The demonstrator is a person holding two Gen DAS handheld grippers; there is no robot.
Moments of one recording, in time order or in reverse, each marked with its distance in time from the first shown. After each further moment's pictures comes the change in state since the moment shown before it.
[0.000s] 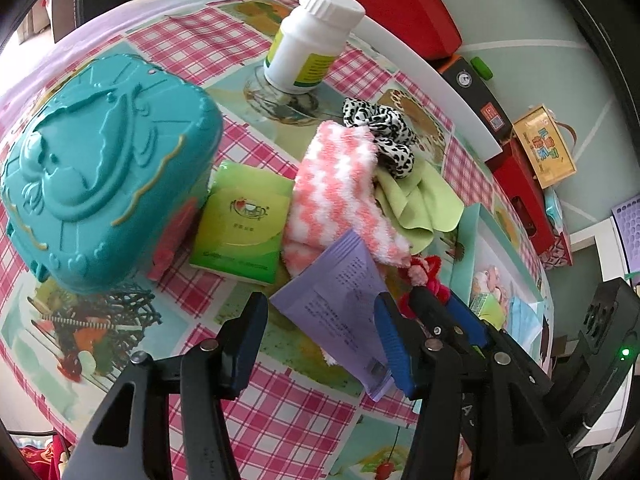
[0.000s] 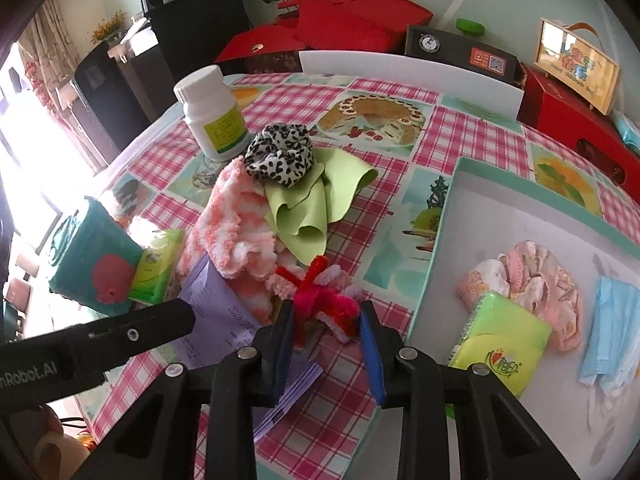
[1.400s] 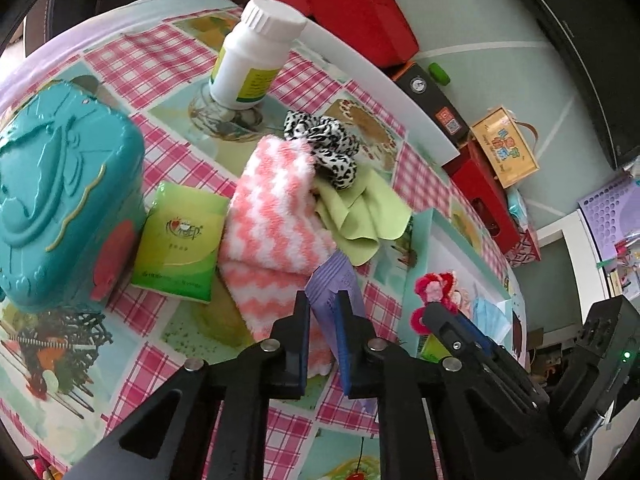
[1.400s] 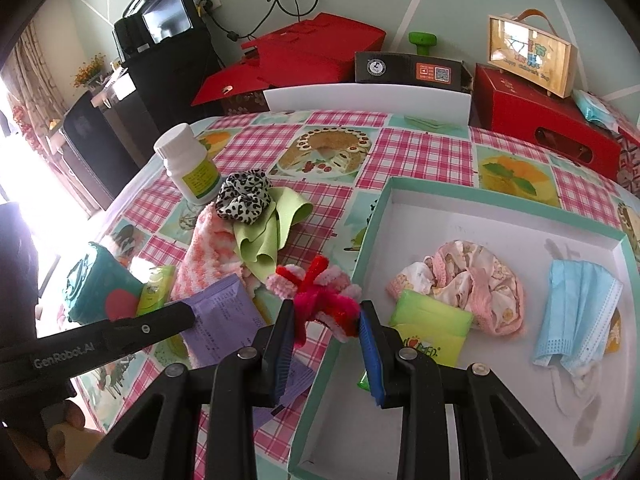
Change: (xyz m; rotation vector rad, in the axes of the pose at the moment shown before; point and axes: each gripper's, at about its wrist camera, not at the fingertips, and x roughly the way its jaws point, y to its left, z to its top) left arm 0.001 -0.018 0.003 0.054 -0.052 -0.143; right arm -0.041 -0.034 -0.001 0.113 -0.088 -0.016
